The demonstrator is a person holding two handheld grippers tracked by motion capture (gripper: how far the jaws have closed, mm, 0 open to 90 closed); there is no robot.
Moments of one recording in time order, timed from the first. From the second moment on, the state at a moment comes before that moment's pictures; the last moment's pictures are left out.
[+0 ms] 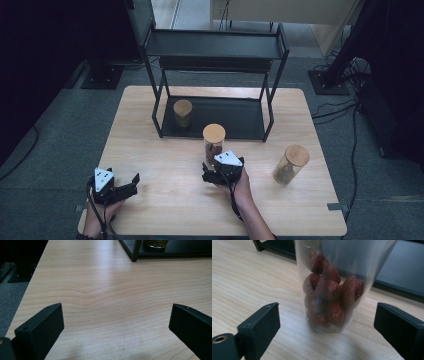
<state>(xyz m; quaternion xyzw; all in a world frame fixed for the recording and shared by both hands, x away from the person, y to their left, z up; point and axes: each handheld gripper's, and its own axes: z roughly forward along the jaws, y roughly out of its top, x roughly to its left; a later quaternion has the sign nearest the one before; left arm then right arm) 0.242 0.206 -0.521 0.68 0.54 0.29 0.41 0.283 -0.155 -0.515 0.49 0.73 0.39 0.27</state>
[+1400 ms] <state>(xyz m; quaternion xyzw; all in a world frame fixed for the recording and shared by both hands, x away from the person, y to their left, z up) 0.242 0.206 -0.521 0.68 0.53 0.29 0.41 0.314 -0.143 -0.514 0.48 0.71 0.40 0.33</state>
